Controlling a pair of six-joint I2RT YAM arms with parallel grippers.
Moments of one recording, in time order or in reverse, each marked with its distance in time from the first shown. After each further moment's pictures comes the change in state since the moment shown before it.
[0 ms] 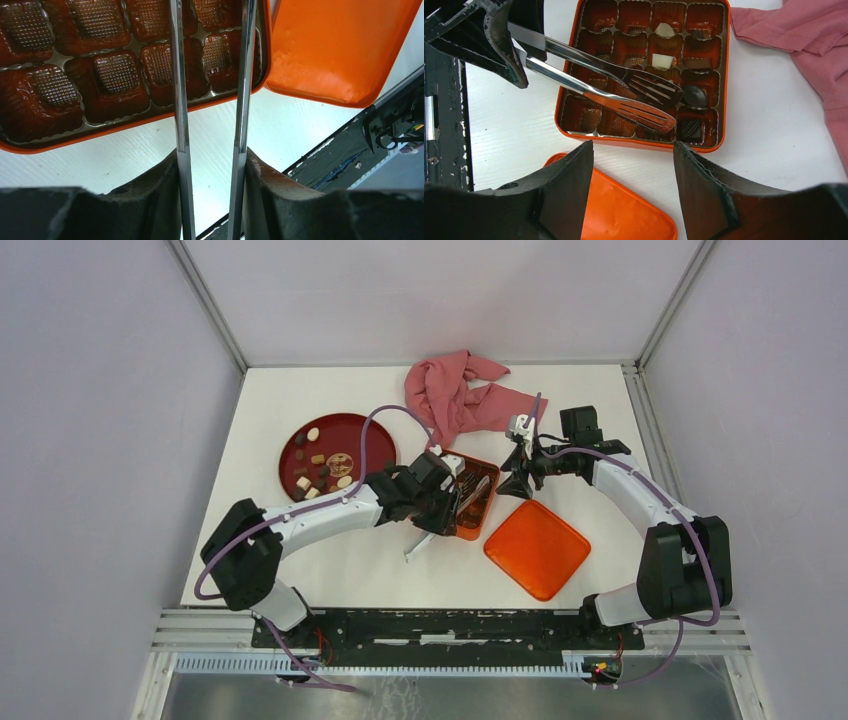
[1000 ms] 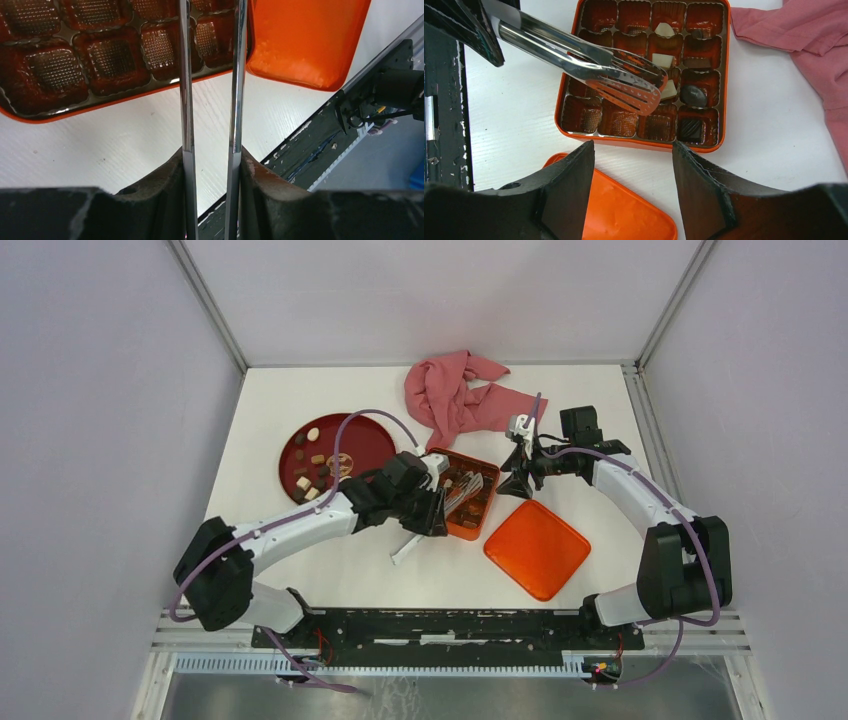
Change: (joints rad) left arm 0.072 -0.177 -0.131 0.056 0.124 -0.002; right arm 0.000 0.000 0.000 0.000 0.000 0.000
